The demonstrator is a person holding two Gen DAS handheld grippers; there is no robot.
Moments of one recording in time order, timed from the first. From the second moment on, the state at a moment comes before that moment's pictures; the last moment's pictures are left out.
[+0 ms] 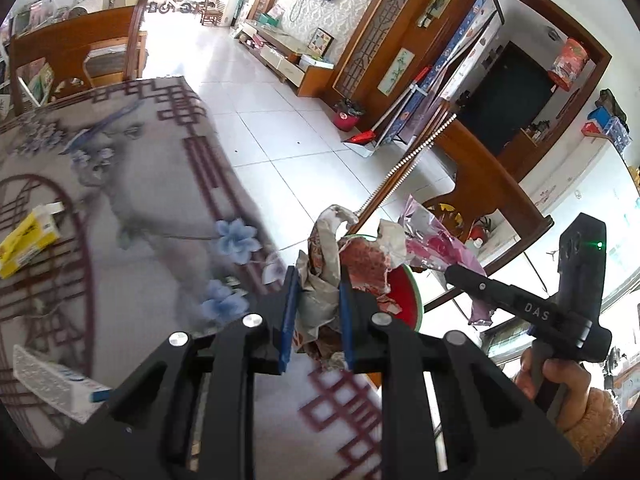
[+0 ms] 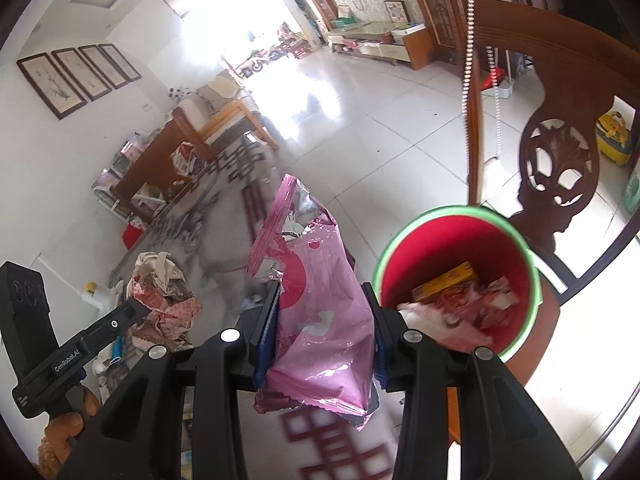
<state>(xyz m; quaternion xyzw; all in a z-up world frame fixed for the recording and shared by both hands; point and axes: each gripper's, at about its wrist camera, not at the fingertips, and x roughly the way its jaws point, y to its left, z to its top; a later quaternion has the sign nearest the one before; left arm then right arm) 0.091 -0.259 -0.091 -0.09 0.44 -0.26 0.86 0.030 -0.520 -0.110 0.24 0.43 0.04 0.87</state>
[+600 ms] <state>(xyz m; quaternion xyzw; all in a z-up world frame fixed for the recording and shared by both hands) 0.130 -0.407 -0.146 -0.02 0.50 -0.31 0.81 0.044 -0.626 -0.135 0.26 0.45 0.01 0.86</state>
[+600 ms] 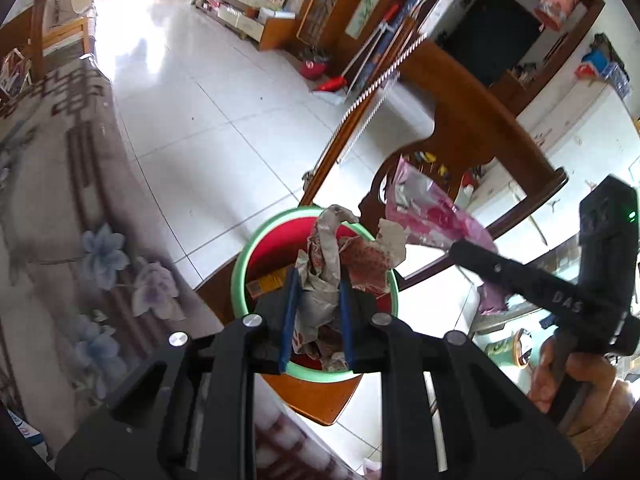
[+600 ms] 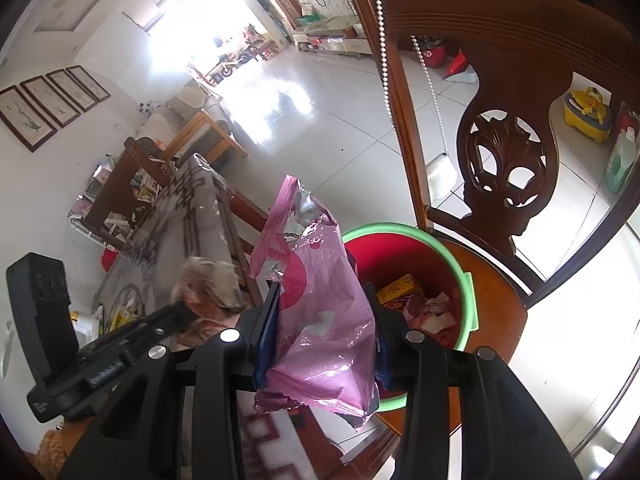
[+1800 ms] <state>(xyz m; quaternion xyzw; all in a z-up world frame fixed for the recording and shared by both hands) 0.098 -0.300 -0.125 -0.08 0.48 -0.27 0.83 0.045 -0.565 -0.129 0.23 0.46 0.02 0.86</state>
